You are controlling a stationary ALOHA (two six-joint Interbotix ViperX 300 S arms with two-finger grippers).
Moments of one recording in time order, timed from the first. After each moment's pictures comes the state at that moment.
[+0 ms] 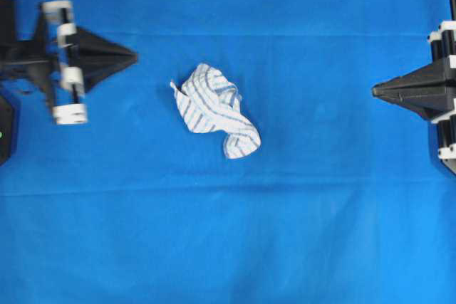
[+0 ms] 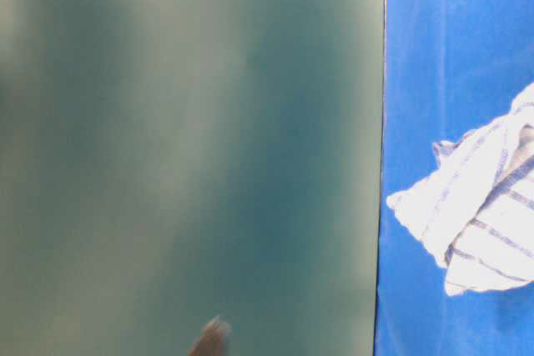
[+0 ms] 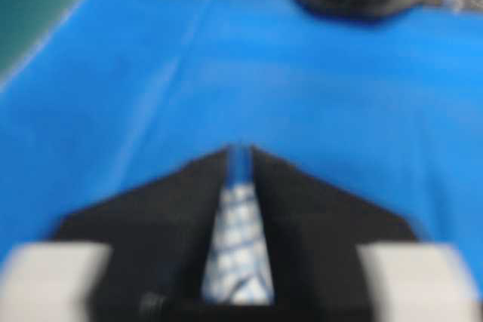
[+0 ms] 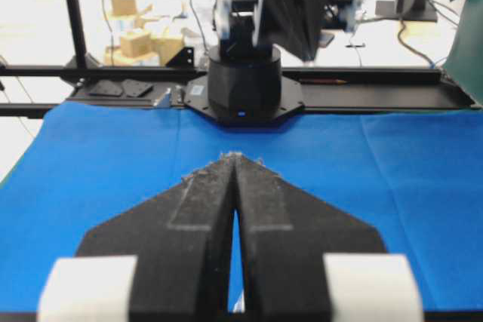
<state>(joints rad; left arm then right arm) 0.18 -0.51 1.10 -0.02 -0.49 -0.01 0.00 -0.96 1.18 0.00 -0.29 0.00</state>
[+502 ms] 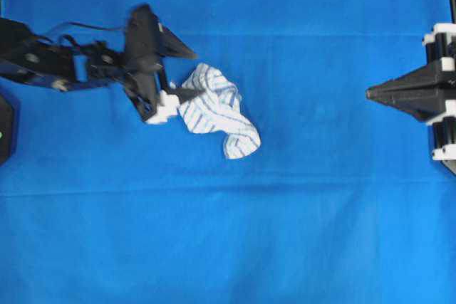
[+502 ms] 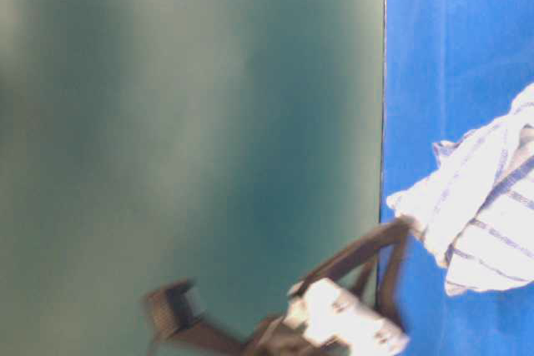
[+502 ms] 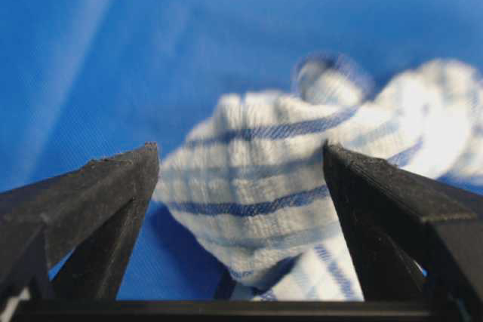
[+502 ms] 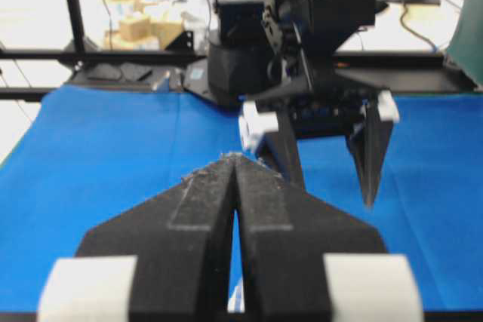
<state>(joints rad) 0.21 0.05 0.85 -0.02 -0.41 0.00 0.00 -0.93 1.17 0.00 -0.28 0.00</state>
